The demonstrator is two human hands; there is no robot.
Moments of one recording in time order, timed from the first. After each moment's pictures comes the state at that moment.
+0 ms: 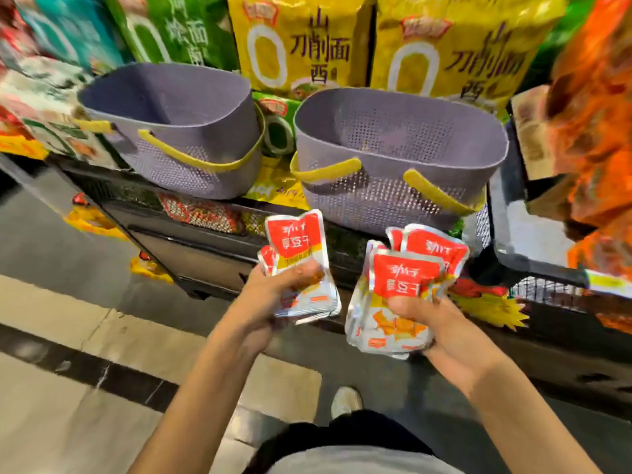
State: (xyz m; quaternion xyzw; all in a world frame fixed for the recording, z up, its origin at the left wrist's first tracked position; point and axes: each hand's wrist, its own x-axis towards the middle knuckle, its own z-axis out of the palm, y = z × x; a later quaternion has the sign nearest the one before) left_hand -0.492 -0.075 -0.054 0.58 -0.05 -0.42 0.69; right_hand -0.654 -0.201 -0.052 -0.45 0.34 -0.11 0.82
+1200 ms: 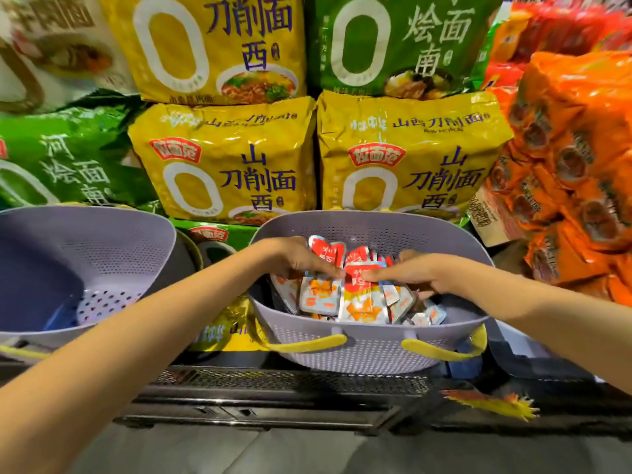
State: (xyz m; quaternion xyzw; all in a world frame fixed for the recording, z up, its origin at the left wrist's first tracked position) left_hand -0.298 -0.346 0.002 0.77 -0.41 -0.47 0.14; right_hand -0.476 -0.444 -0.017 -0.69 0.52 0.12 0.50
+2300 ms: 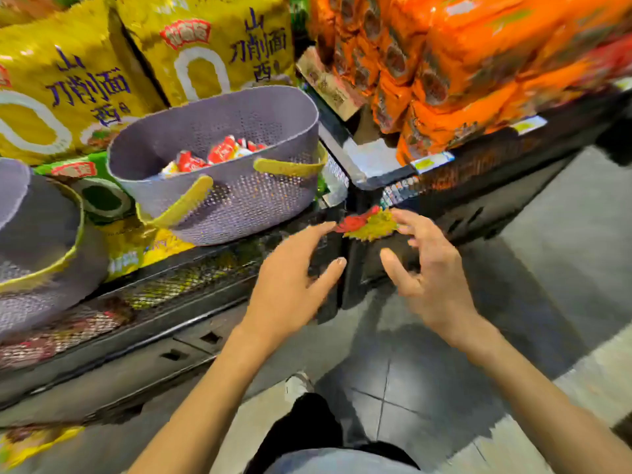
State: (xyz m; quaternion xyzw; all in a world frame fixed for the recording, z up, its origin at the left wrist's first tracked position) left_hand -0.504 -0.148 -0.050 0.58 -0.73 -0.16 0.33; right_hand -0.698 -0.175 -0.055 -0.75 0.49 -0.41 0.18
